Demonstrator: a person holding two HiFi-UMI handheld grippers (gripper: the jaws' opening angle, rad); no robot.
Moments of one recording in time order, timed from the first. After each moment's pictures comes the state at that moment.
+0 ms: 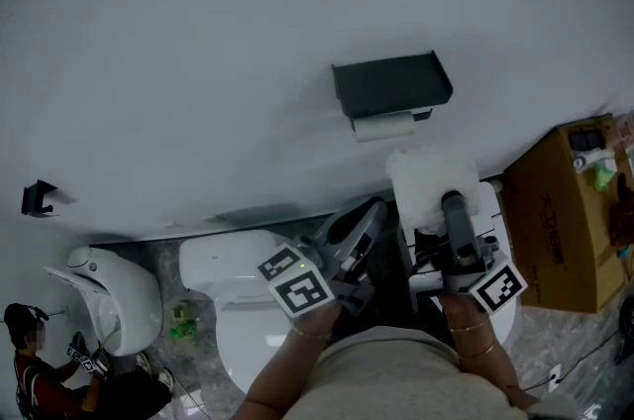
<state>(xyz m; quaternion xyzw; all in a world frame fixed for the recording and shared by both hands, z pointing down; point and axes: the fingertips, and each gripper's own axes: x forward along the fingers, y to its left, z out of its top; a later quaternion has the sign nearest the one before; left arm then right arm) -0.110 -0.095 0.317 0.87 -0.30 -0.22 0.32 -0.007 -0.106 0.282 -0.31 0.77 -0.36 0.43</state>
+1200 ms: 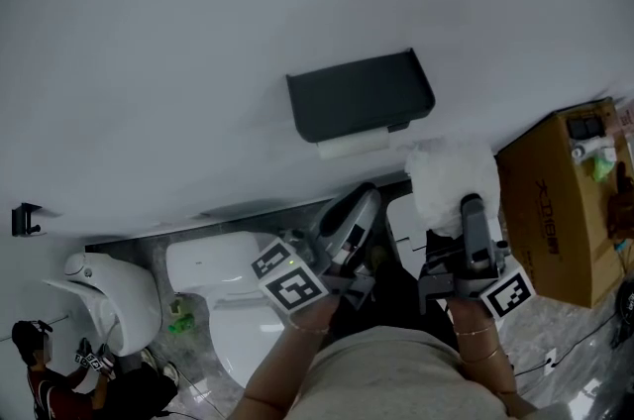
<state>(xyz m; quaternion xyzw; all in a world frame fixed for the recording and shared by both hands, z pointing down) -0.071 -0.164 0.334 0.86 -0.30 -0.25 0.34 0.066 -0.157 0.307 -0.37 0.74 -0.36 0.43</state>
